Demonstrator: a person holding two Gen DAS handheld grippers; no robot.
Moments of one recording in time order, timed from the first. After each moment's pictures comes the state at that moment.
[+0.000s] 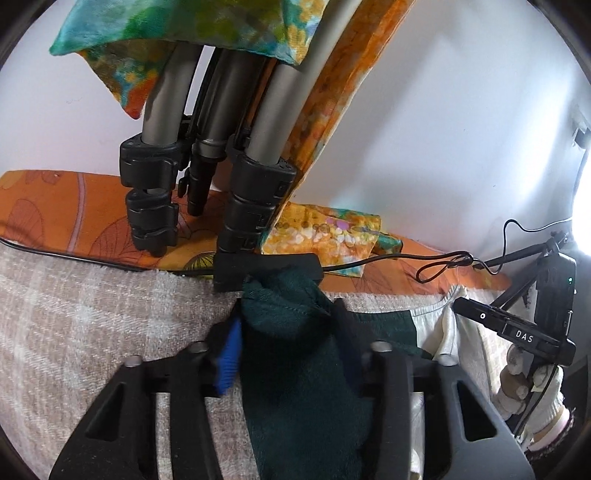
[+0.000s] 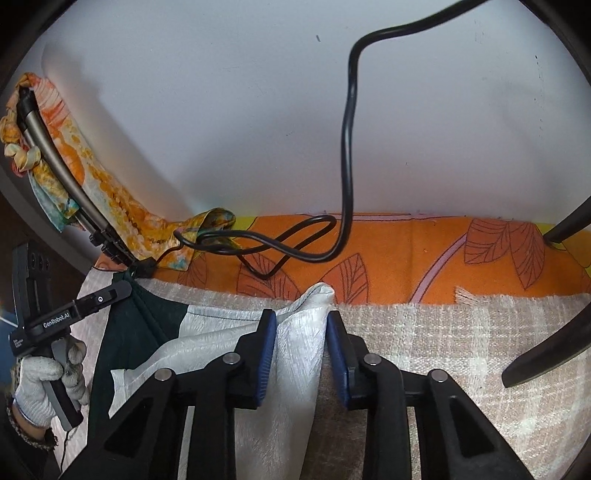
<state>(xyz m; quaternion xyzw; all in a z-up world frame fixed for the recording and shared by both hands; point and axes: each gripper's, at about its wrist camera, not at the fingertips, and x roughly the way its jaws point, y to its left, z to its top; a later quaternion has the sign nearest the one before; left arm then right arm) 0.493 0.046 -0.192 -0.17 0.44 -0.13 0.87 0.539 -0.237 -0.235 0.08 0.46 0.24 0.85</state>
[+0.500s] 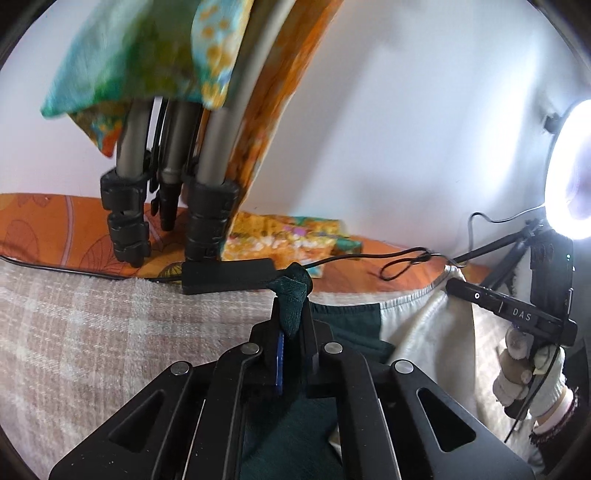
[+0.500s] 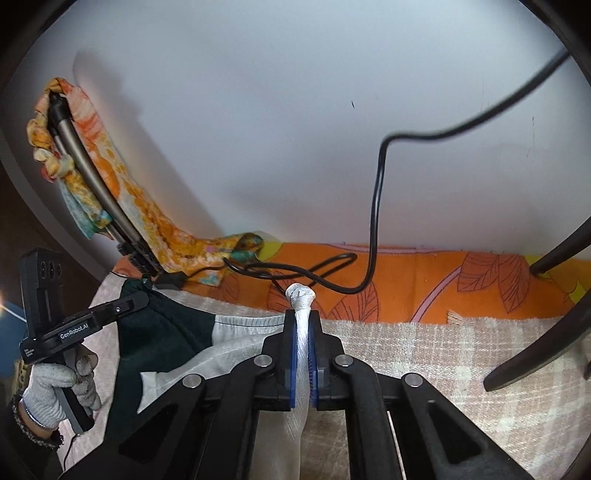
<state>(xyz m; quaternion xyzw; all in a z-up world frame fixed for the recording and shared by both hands) 0.474 0.025 -0.168 -0.16 0.41 -0.17 0.88 0.523 -0.242 -0.197 0.07 0.42 0.26 0.87</state>
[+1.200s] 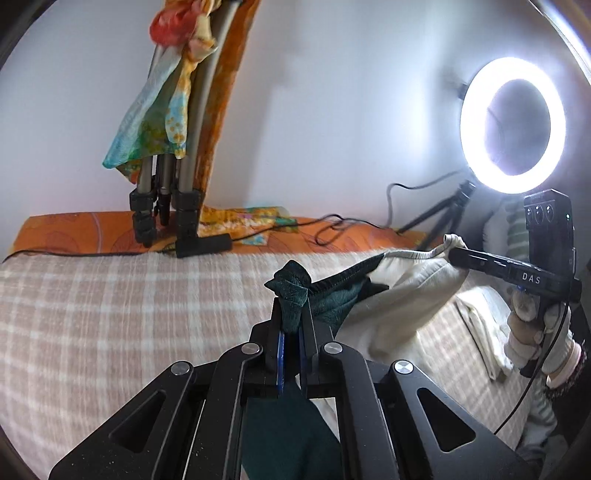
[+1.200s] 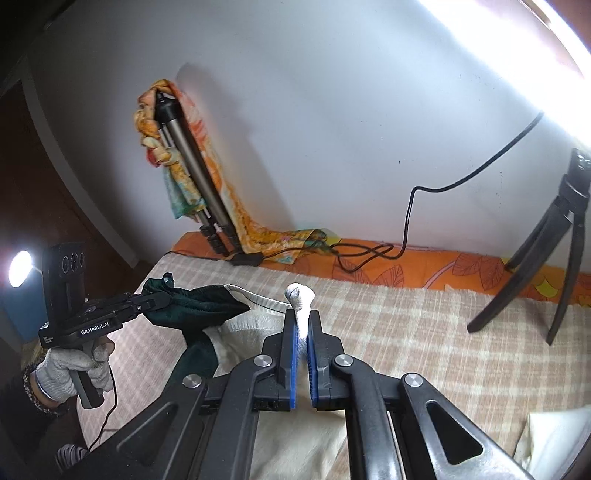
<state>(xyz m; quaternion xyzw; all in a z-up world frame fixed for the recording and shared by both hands) 0.364 0.031 -0.100 -0.11 0.39 -0.20 0.89 0.422 -0.261 -0.127 0.05 0.39 0.32 0.86</state>
